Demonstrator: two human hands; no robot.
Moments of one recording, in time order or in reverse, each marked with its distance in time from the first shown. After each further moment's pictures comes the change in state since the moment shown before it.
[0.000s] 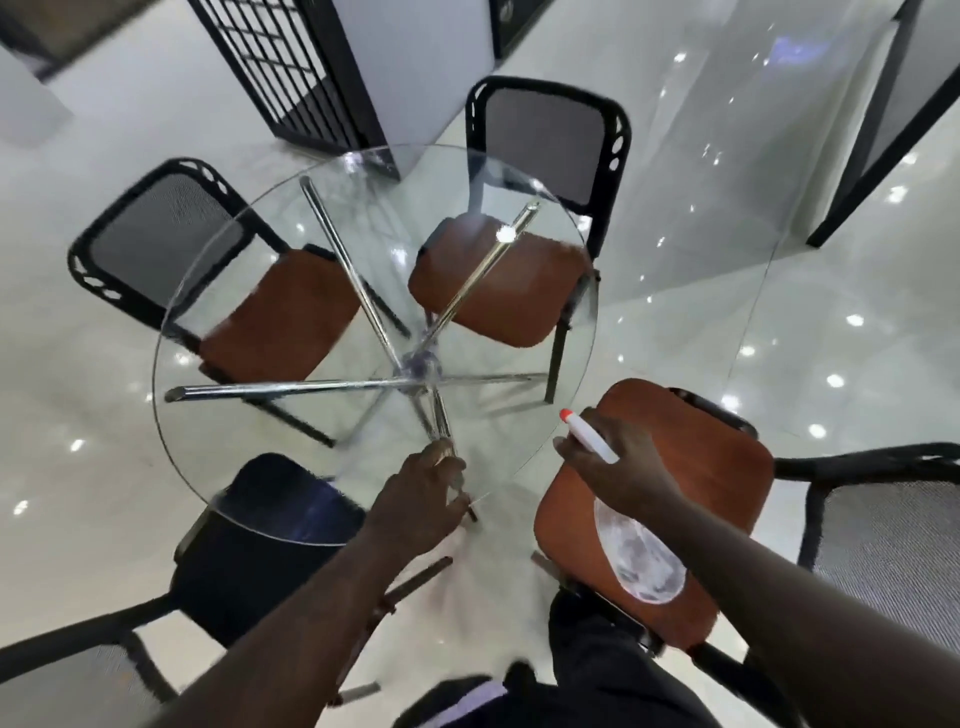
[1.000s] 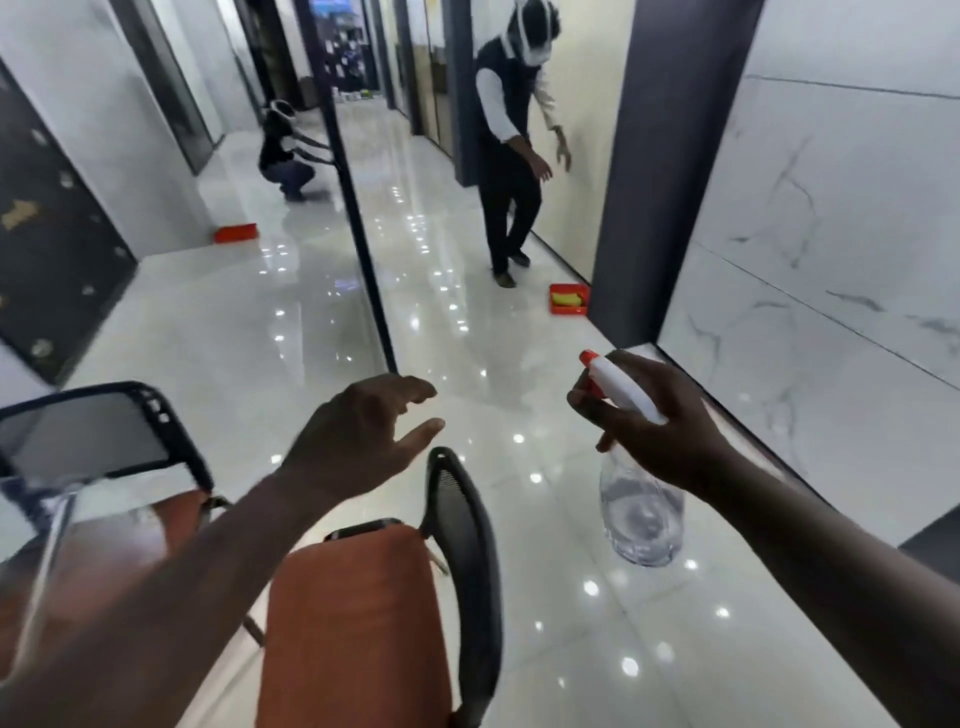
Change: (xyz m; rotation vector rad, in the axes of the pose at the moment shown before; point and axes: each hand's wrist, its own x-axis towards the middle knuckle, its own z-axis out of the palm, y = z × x) left_hand -0.105 0.546 -0.035 -0.004 0.258 1.171; right_hand -0.440 0.086 -0.395 0.087 0.942 -0.043
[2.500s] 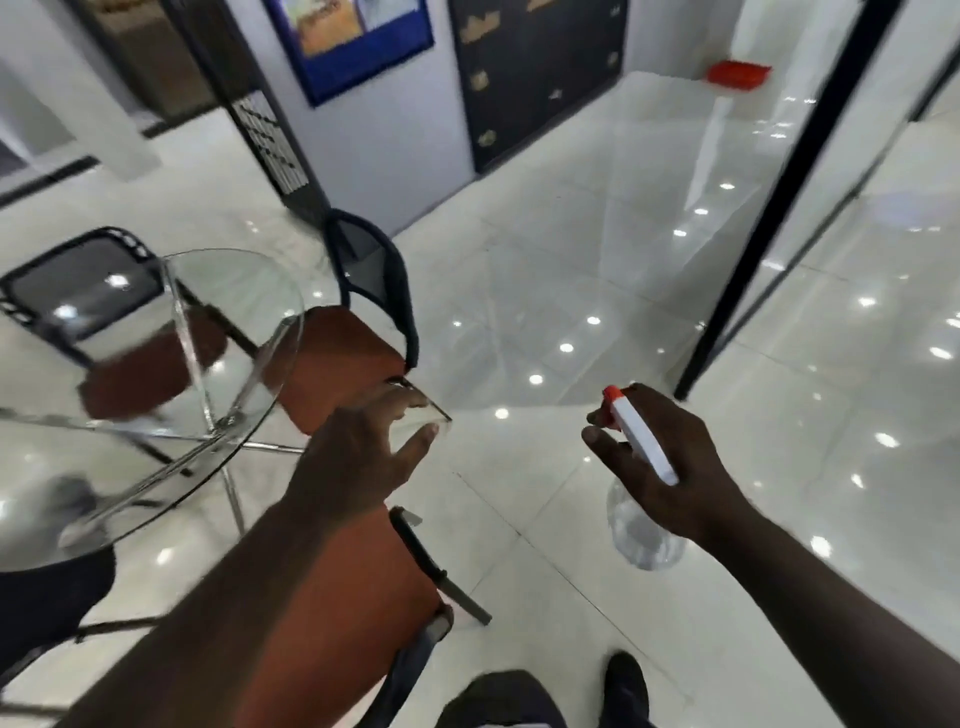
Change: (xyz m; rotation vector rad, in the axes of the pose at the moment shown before) left_hand 0.305 -0.255 0.115 0.280 0.366 -1.105; right_hand 0.661 0.241 0.288 0.349 -0.991 -0.461
